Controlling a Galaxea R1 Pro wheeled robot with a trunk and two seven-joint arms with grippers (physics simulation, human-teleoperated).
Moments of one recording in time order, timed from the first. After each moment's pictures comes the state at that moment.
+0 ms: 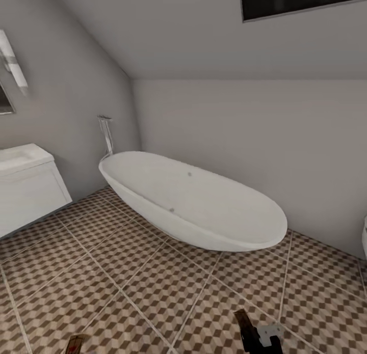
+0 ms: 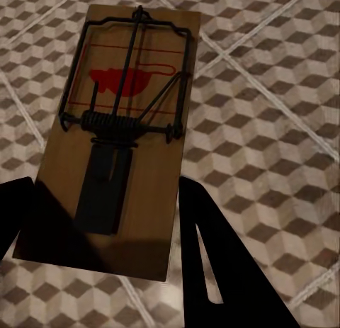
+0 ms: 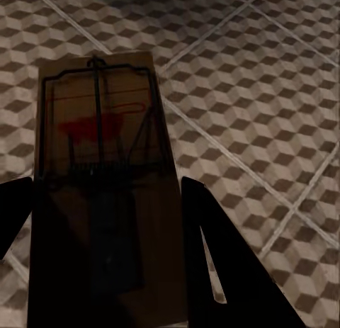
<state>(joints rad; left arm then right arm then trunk) -0.37 0.09 -0.23 0.06 0.41 -0.59 0.16 -0.43 -0.06 0.41 -0.03 -0.25 -0.58 -0.04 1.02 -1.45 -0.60</state>
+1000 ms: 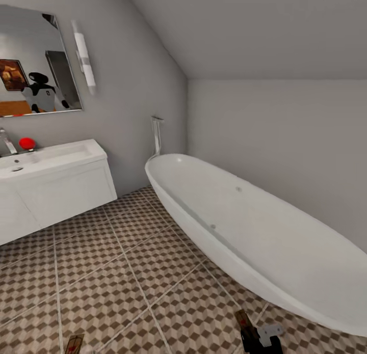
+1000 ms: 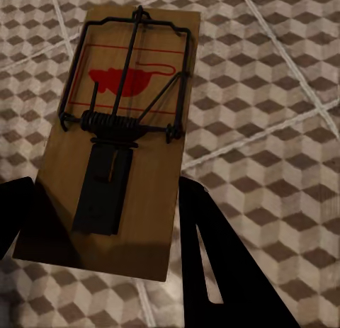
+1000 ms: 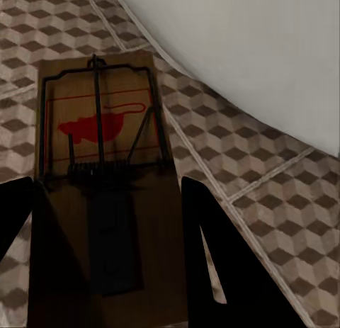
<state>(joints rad) -0.37 0.09 -0.23 0.06 0.41 -0.59 0.16 -0.43 -0.06 0.41 -0.03 -0.25 -0.58 -0.04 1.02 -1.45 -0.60</state>
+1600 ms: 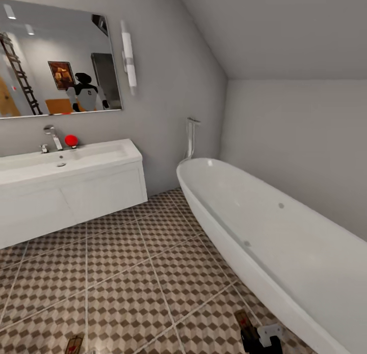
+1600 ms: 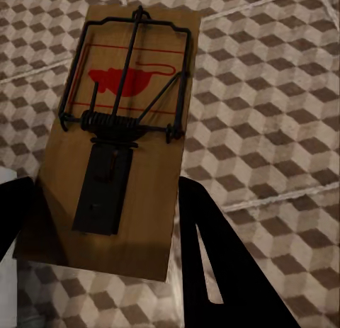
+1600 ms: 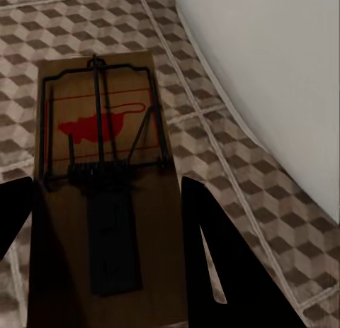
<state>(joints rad) -0.37 0.09 -0.23 0.06 0.41 -0.59 0.16 -0.43 -0.06 0.41 -0.03 -0.25 -0.58 -0.04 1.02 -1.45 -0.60</state>
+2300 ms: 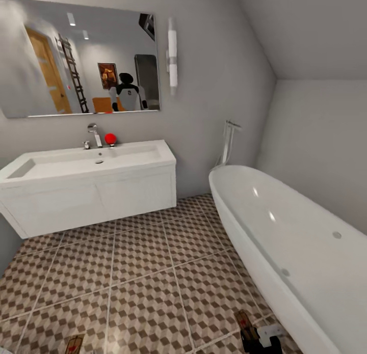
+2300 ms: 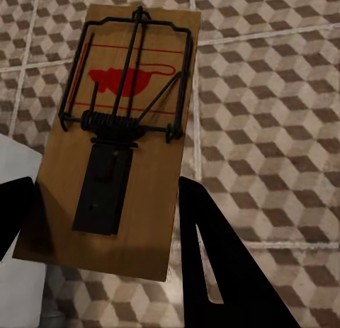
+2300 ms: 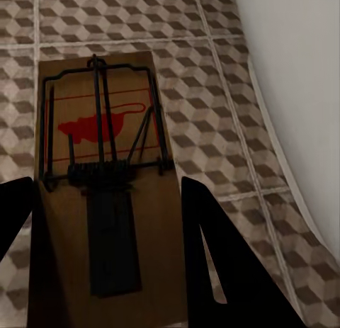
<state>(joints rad) -0.37 0.09 -0.23 0.06 0.41 -0.59 0.16 -0.43 -0.06 0.41 -0.02 -0.25 -0.58 -0.05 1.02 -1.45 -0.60</state>
